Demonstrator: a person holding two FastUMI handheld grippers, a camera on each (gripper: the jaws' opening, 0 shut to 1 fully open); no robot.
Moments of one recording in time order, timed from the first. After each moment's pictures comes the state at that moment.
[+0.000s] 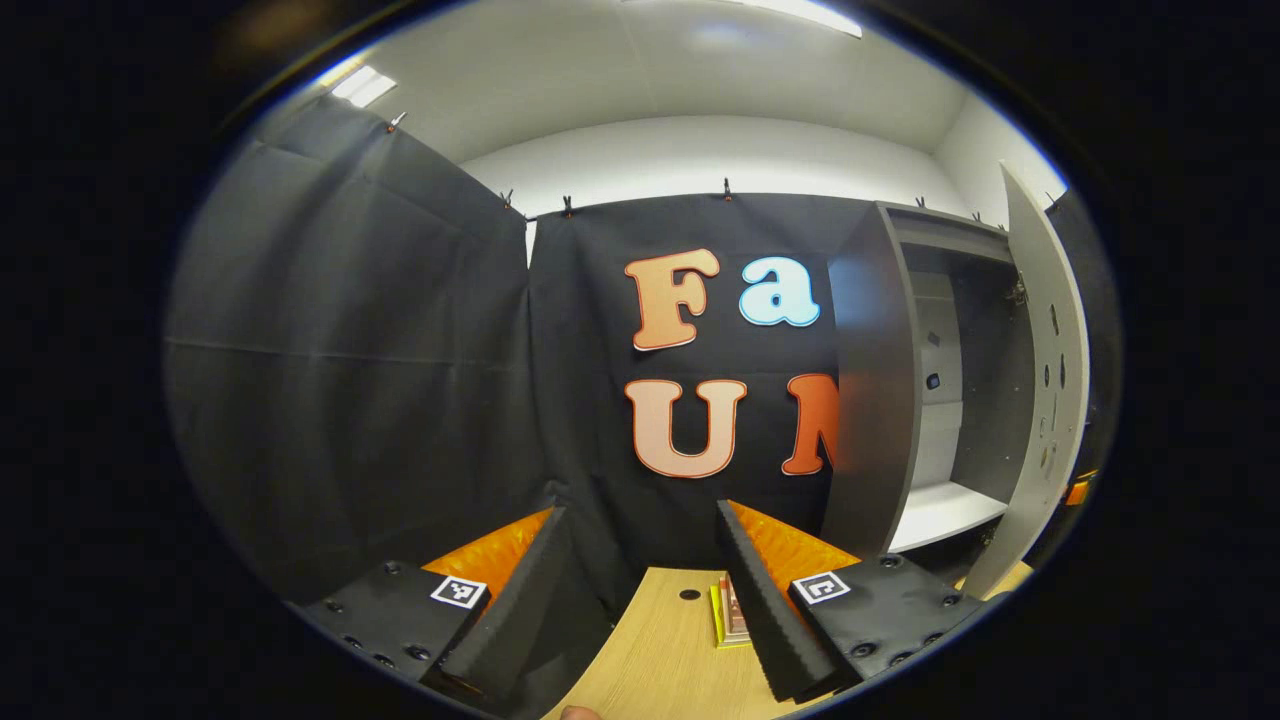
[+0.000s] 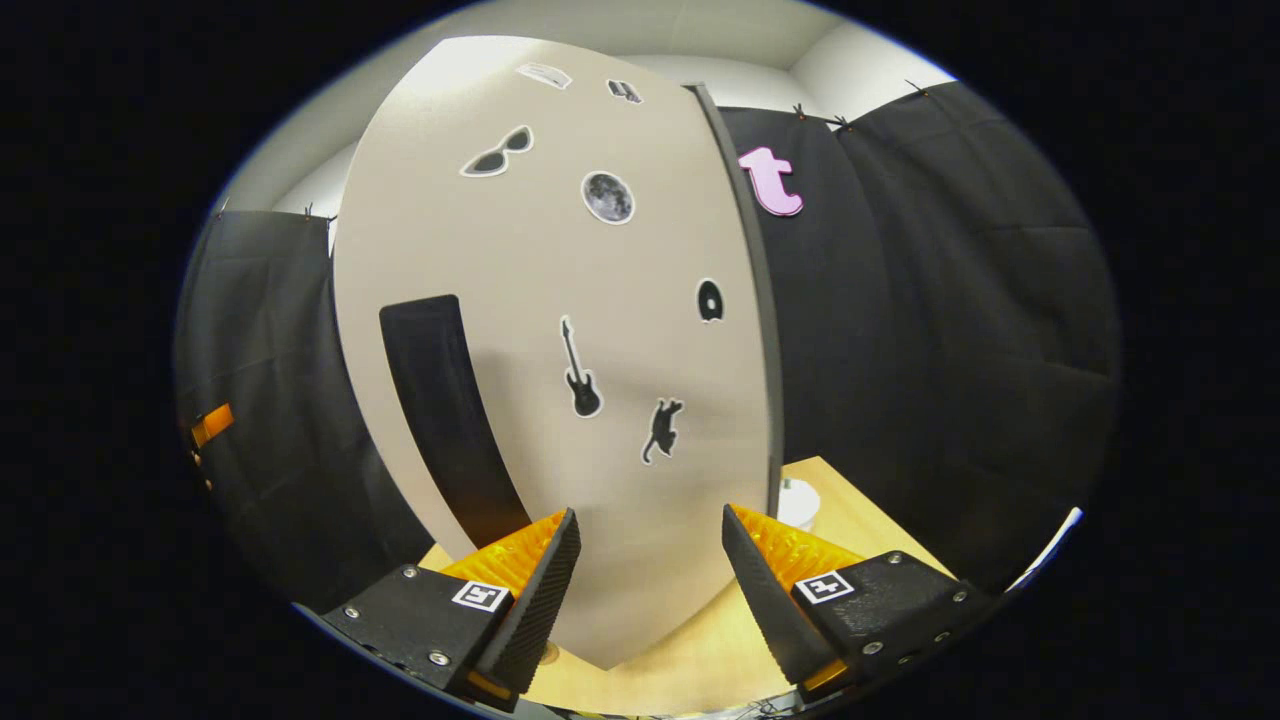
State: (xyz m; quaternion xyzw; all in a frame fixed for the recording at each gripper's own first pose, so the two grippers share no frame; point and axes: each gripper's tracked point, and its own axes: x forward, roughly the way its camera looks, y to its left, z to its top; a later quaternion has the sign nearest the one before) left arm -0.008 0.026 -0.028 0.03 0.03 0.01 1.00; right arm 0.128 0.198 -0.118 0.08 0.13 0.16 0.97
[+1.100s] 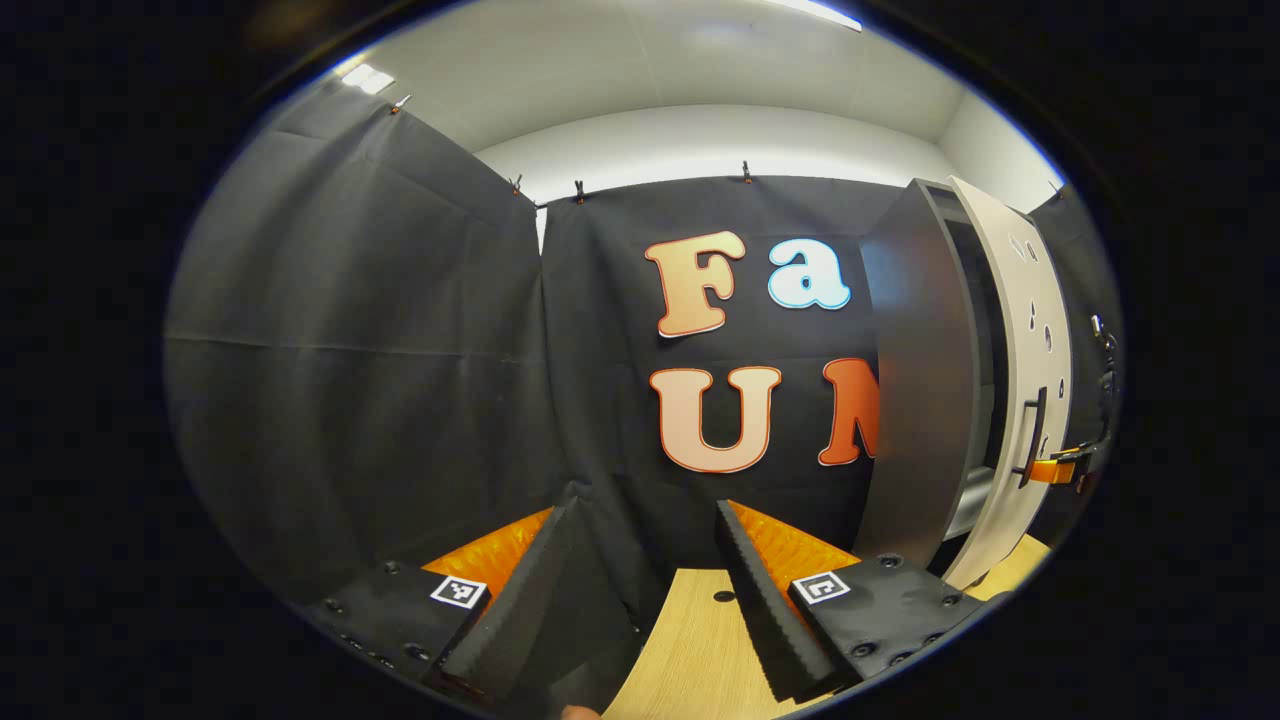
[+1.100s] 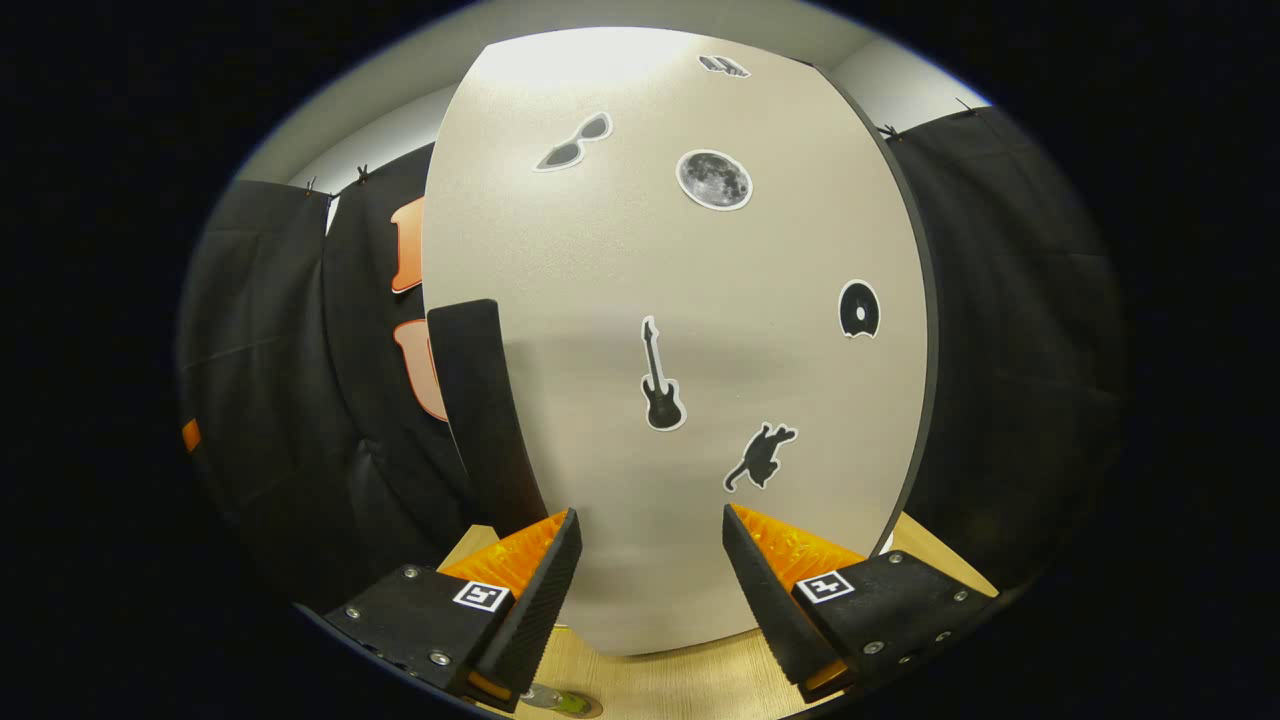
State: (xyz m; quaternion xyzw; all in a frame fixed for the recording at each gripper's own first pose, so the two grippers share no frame) left arm 0.042 0.085 -0.044 0.05 0.03 0.02 1.00; right arm 0.146 0.244 -0.111 0.05 0.11 0.15 0.98
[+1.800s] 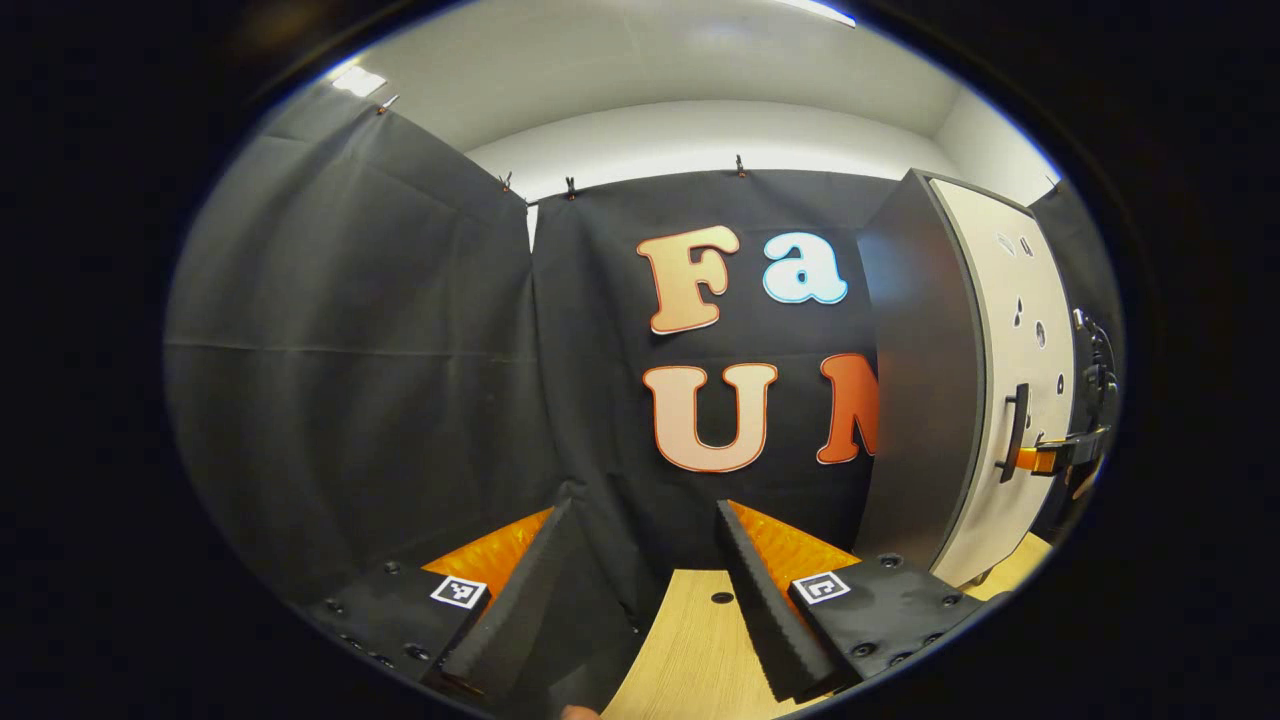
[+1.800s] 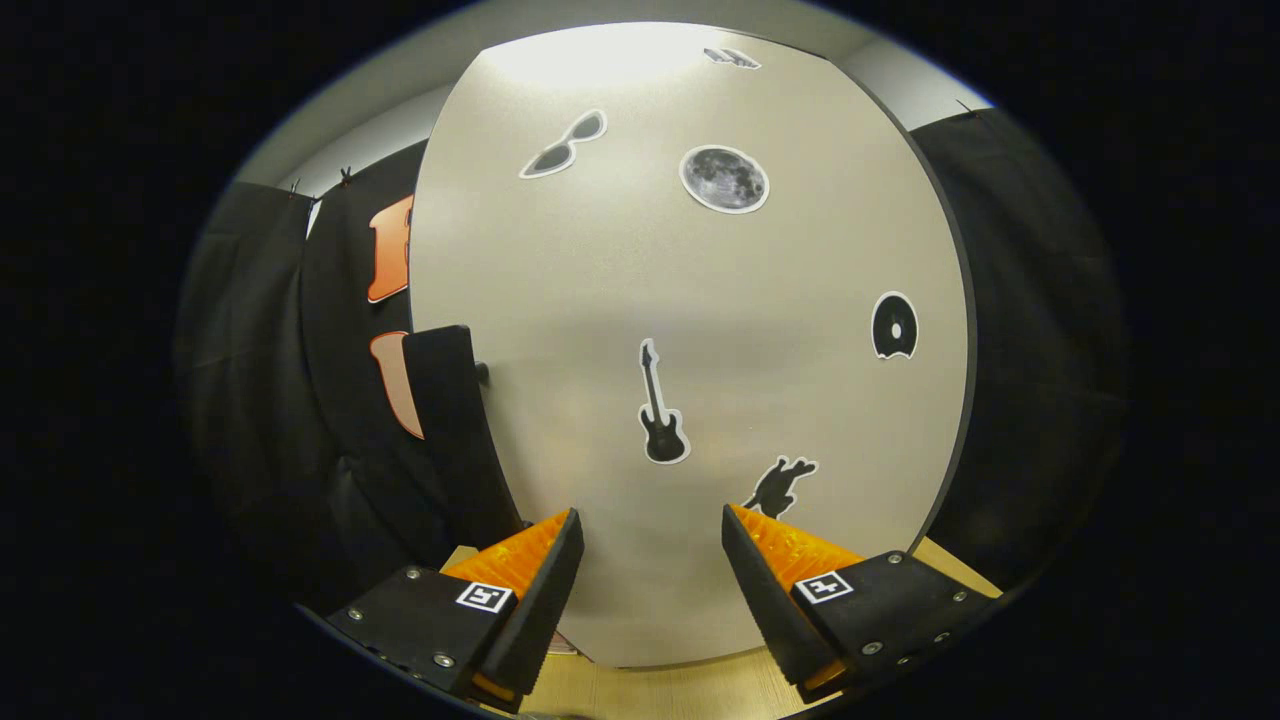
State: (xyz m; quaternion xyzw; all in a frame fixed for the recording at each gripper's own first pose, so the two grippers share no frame) left arm 0.060 0.070 -0.048 0.05 0.04 0.02 1.00; right arm 0.167 0.250 -0.103 0.05 0.10 0.14 0.98
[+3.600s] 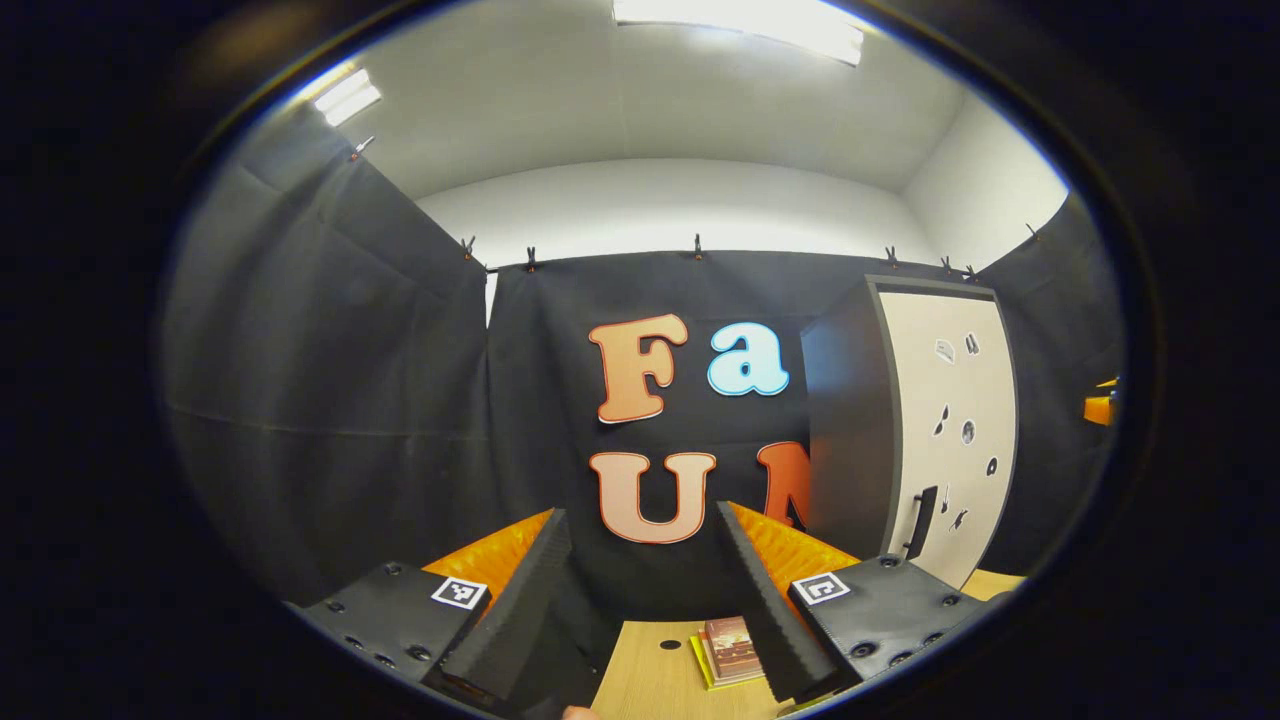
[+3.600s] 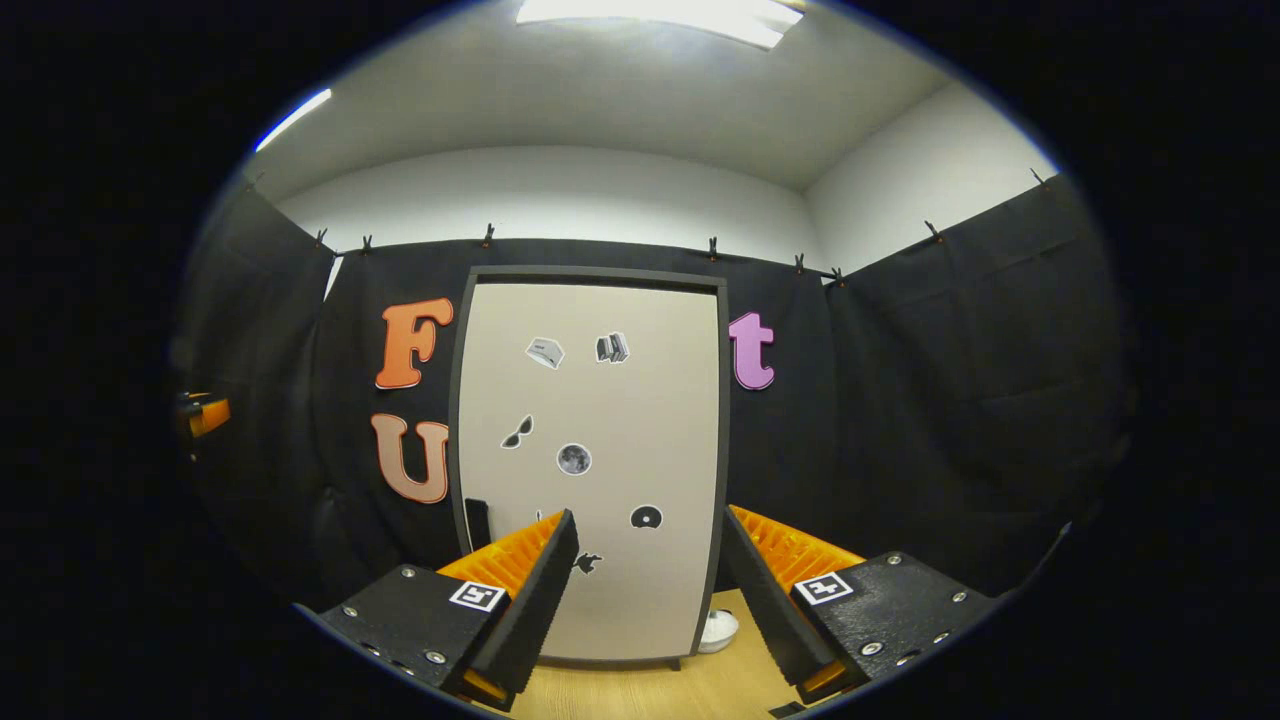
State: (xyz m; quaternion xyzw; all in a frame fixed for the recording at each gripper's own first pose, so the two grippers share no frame) left arm 0.035 0.027 0.078 0.03 -0.05 -0.06 1.00; right arm -0.039 0.063 0.107 0.00 -0.05 0.07 1.00
